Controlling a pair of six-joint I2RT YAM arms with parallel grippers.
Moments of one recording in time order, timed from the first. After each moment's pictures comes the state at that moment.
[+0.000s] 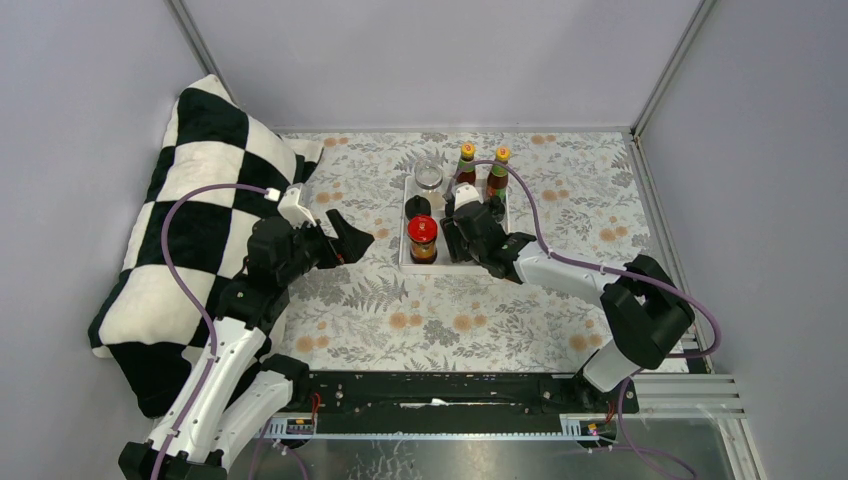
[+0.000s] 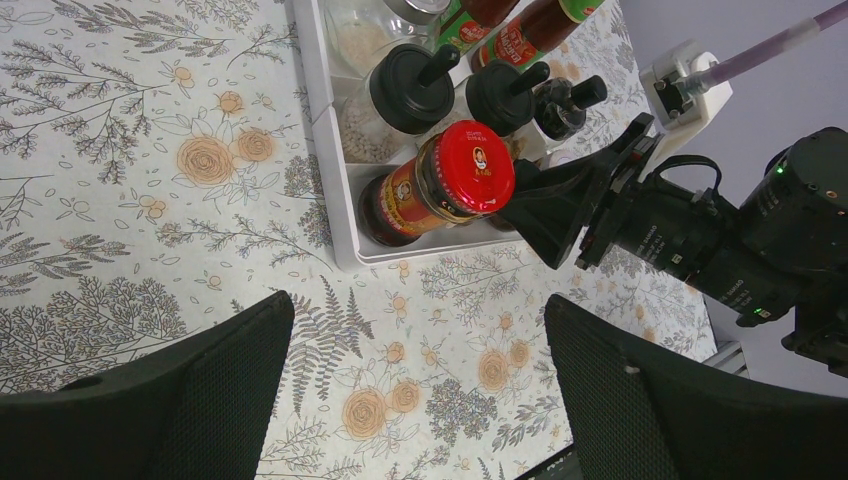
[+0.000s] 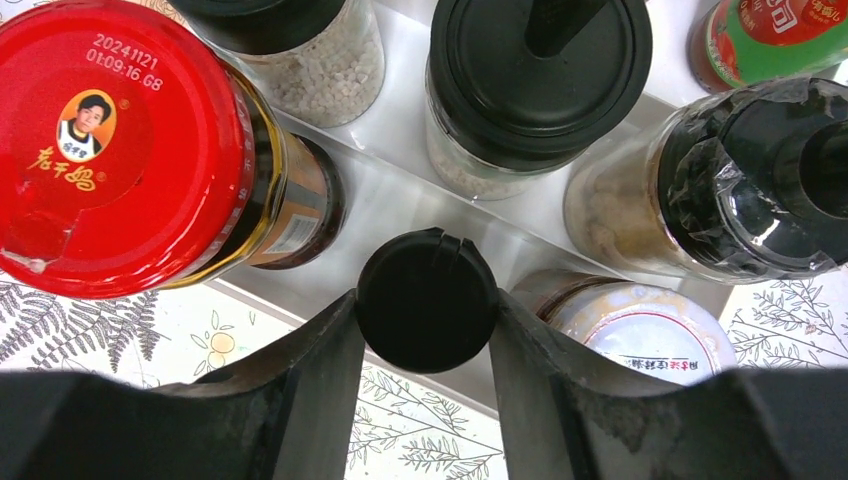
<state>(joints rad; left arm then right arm) -0.27 0.74 0.73 -0.36 0.25 -0.54 0.77 1.58 0.96 -0.09 0.27 0.21</state>
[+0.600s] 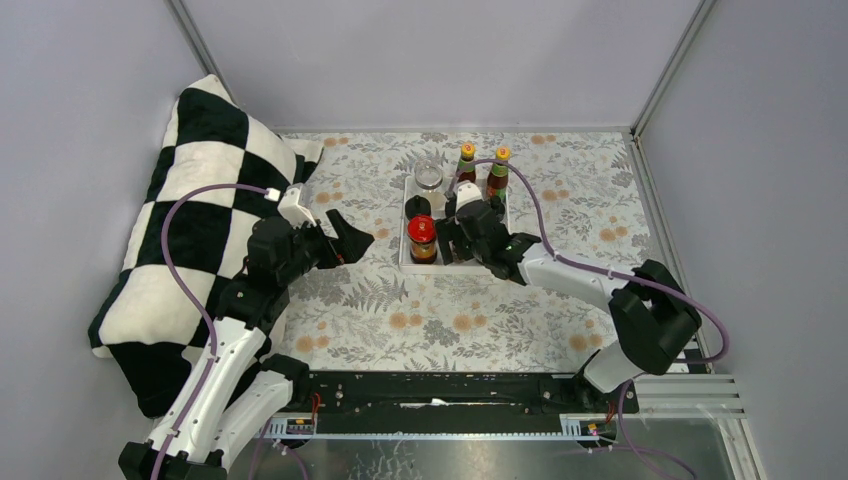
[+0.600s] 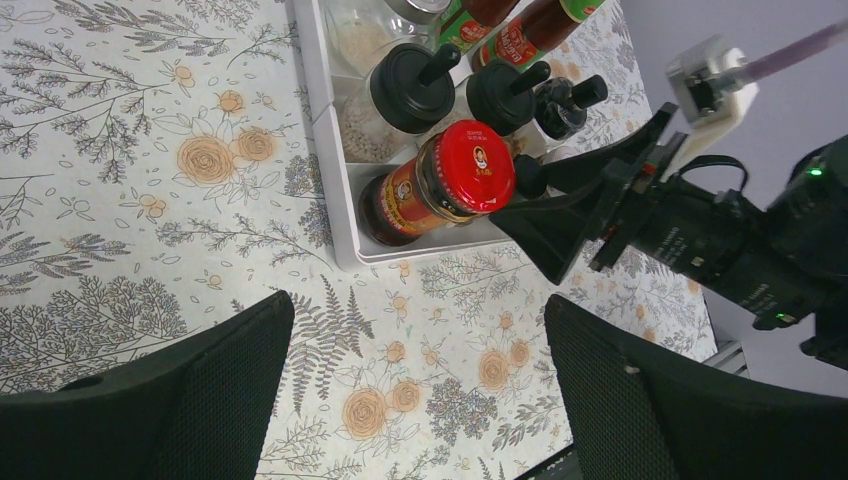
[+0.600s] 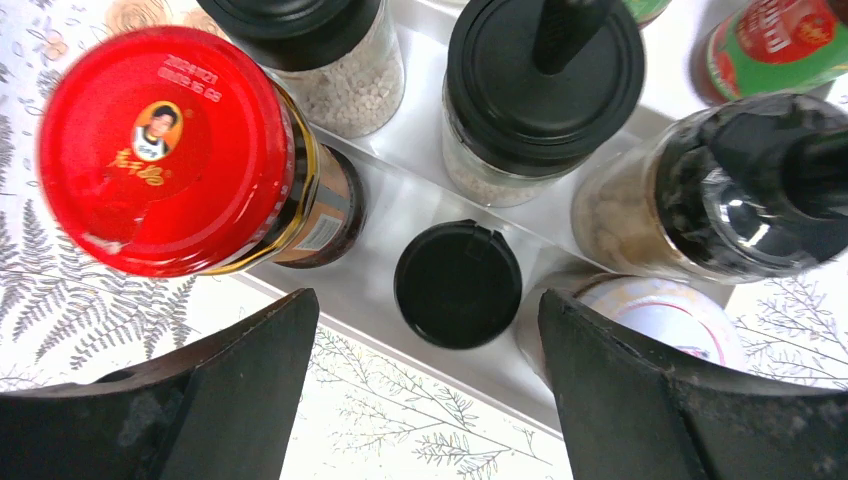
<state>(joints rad) -0.27 0.74 0.73 -0.36 0.25 -0.54 0.77 1.56 0.95 -0.07 0.24 0.22</state>
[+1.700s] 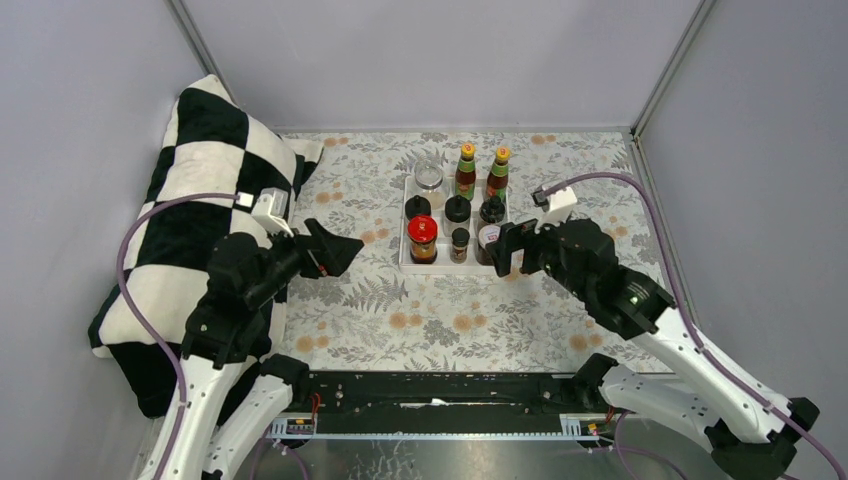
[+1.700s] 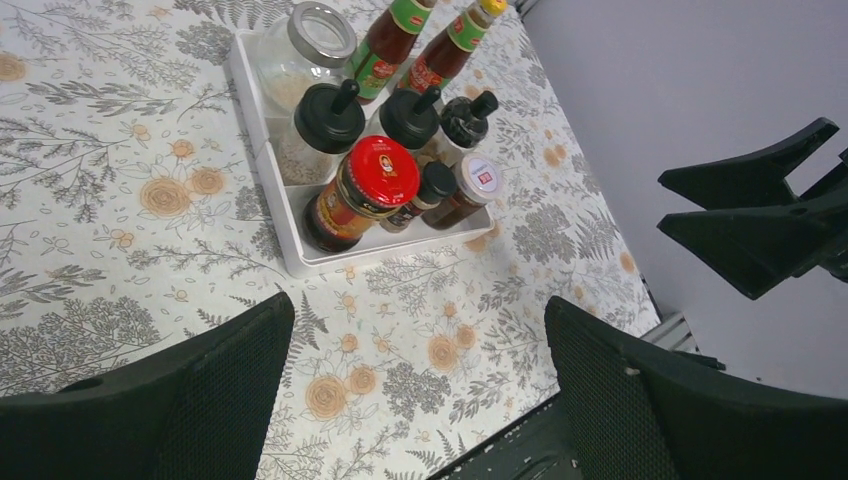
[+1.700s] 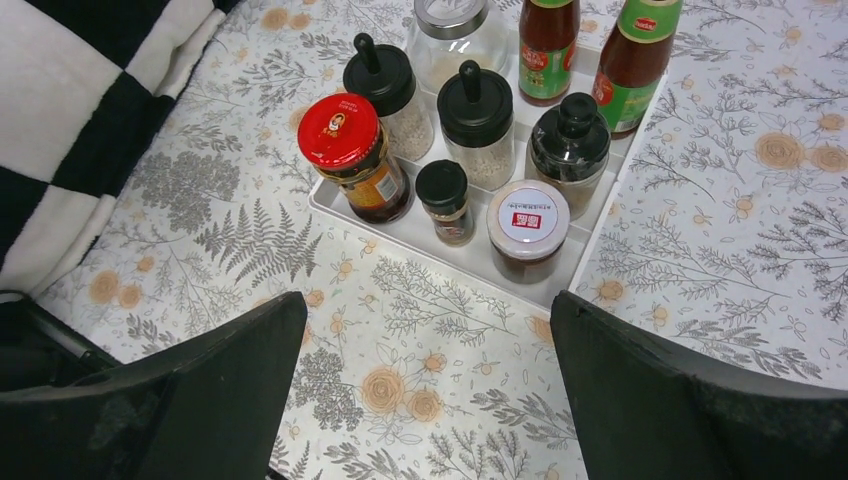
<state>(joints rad) -0.27 0.60 0.89 -0.53 0.31 -0.52 0.77 0.83 0.94 -0.49 0.21 0.27</state>
